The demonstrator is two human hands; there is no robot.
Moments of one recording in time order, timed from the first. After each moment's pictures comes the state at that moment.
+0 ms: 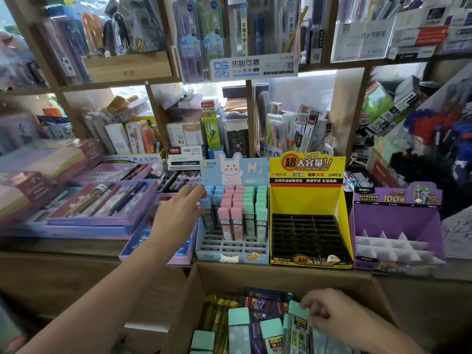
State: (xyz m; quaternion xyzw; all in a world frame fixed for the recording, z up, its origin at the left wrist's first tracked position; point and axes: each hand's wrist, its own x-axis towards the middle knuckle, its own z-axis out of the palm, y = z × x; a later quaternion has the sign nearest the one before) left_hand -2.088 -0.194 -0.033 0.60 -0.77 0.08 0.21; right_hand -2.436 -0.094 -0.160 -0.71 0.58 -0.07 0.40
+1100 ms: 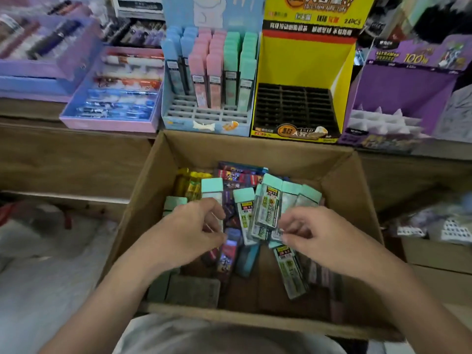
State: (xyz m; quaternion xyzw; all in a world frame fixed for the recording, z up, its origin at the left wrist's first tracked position) left_hand -2.141 -0.005 -0.133 0.60 -0.67 -0.42 0.06; right_hand -2.407 0.011 -0.125 -0.67 0.62 -0.06 0.41
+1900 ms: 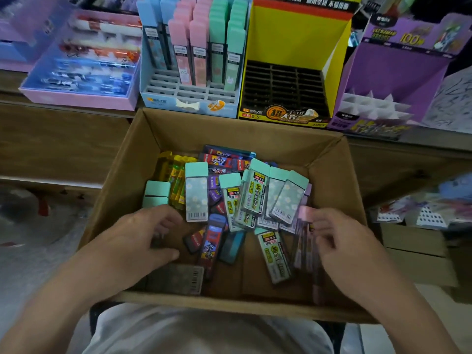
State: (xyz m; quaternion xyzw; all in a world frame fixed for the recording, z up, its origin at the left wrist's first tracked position) left_hand -2.102 0.029 -0.131 0.62 -0.68 -0.39 0.00; right_hand -2.424 0.066 -0.116 -0.58 0.75 -0.09 0.31
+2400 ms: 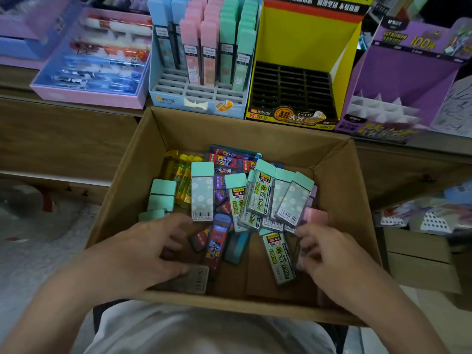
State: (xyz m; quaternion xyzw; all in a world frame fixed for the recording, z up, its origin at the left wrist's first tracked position) left_hand -2.101 0.032 -0.140 0.58 -0.67 -0.46 -0.03; right_hand -2.407 0.066 -0.119 -0.59 0.73 0.01 0.34
